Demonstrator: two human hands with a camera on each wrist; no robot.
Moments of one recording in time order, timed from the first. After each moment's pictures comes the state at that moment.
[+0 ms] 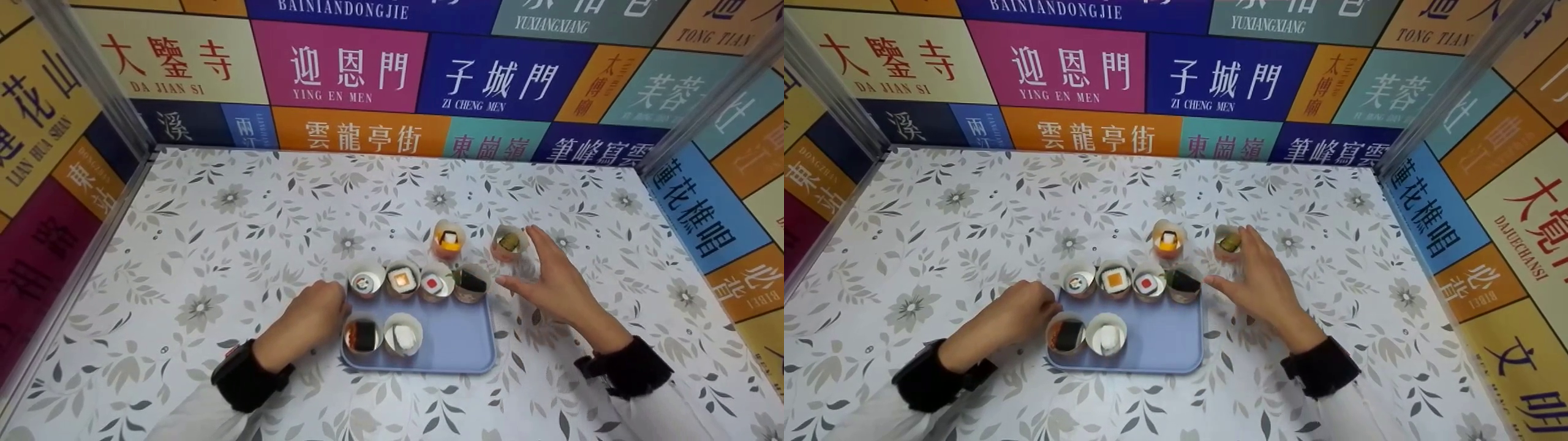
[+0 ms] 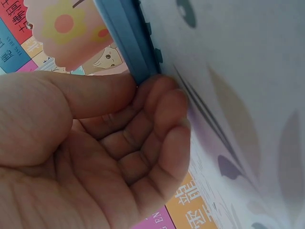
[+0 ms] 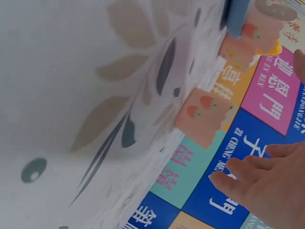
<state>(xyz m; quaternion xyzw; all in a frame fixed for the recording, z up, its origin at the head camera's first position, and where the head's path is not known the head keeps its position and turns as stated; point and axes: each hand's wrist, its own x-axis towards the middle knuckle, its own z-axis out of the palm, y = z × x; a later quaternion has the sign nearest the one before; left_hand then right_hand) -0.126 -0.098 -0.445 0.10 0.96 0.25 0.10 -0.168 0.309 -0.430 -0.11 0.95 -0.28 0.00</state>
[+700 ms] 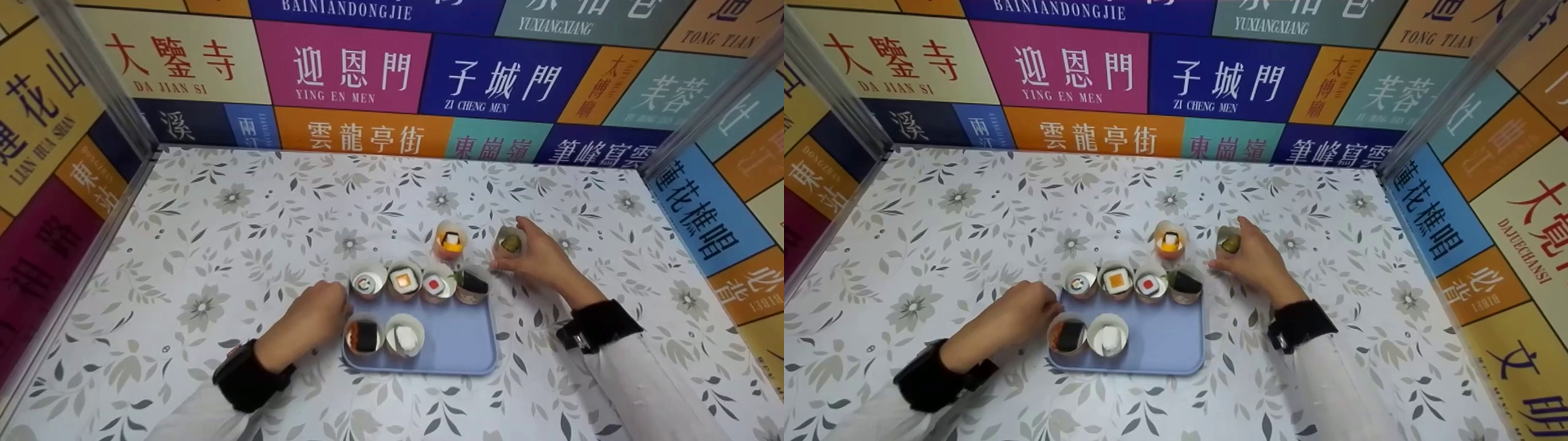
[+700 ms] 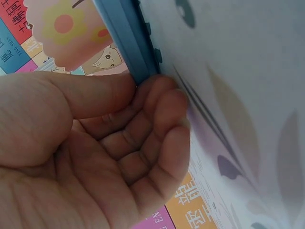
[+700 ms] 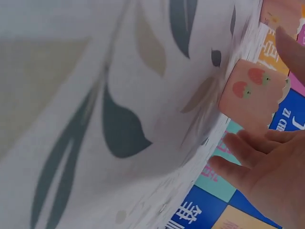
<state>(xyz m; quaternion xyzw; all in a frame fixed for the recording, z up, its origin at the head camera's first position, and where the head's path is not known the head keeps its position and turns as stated) -0.127 -0.098 -0.446 0.10 0.96 0.25 0.11 -0.236 0.311 -0.447 -0.04 0.95 -0.28 0.10</state>
